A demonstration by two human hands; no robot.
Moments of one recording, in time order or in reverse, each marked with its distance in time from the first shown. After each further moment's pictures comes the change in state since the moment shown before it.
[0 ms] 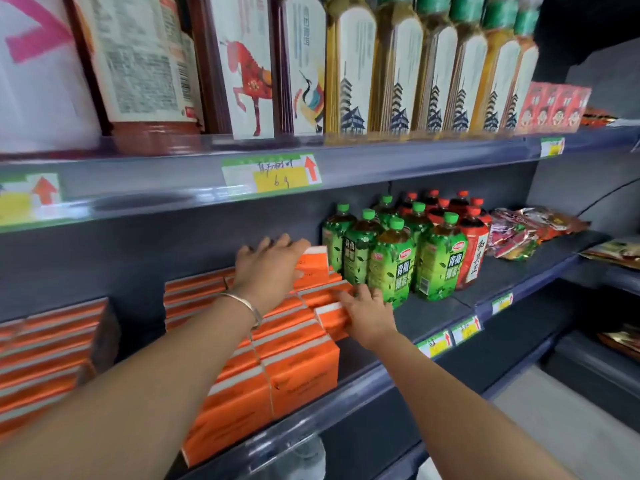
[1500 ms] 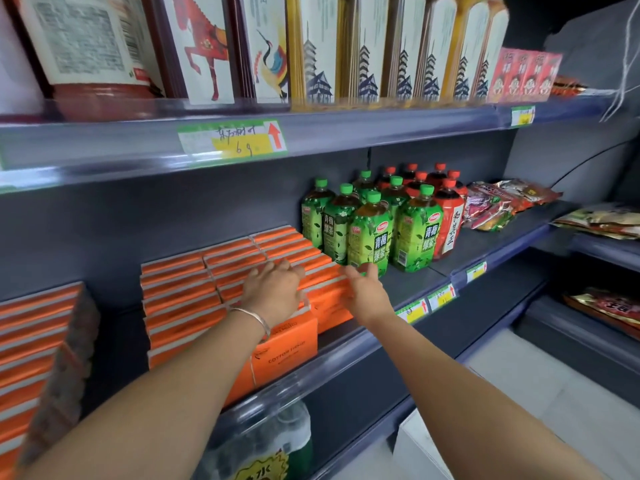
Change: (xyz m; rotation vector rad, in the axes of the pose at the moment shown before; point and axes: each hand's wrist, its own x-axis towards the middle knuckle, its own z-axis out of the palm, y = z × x) left_hand -0.029 0.038 0.048 -0.052 -0.267 0.039; right_hand -0.021 0.027 0.008 0.371 0.129 0.059
